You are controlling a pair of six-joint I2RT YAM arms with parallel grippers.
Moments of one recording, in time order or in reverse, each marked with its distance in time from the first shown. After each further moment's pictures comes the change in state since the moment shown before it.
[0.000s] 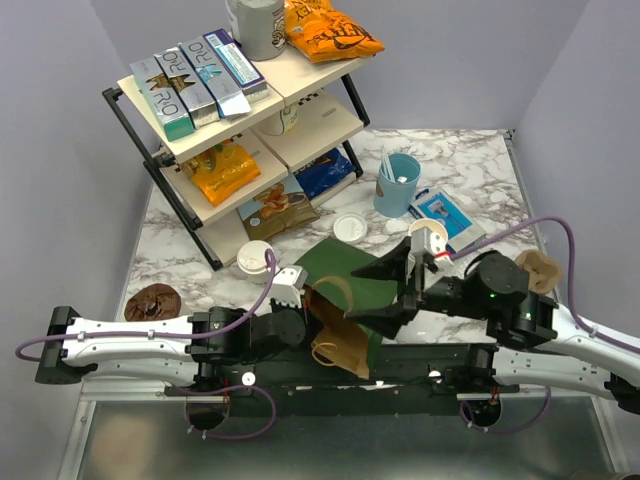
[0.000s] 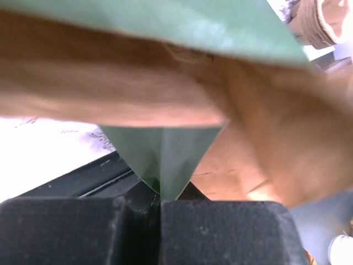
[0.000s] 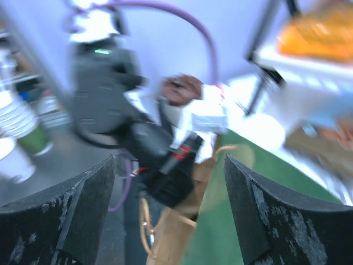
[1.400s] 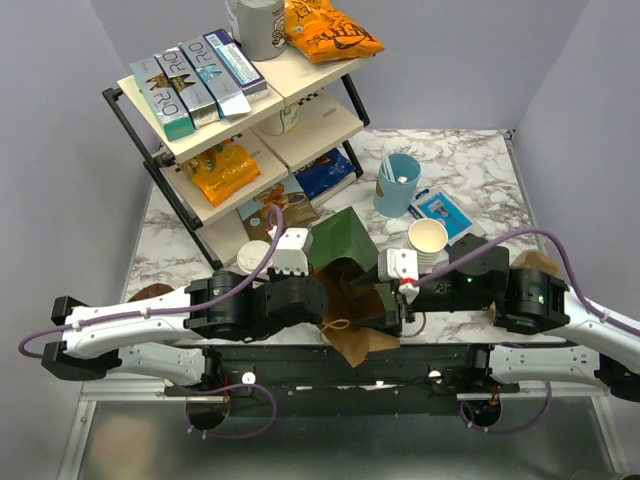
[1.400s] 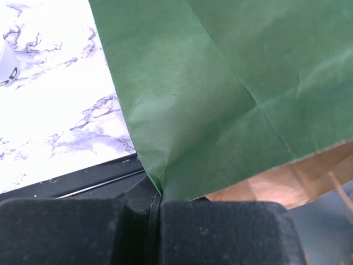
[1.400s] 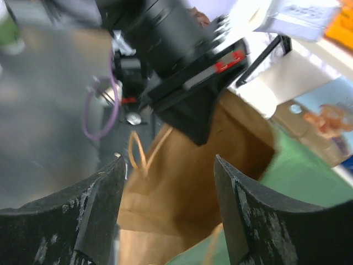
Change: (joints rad) left arm 0.014 0.268 0.589 -0.531 -0.106 -0.055; right arm 0.033 0.137 0.321 -0.482 -0.090 -0.325
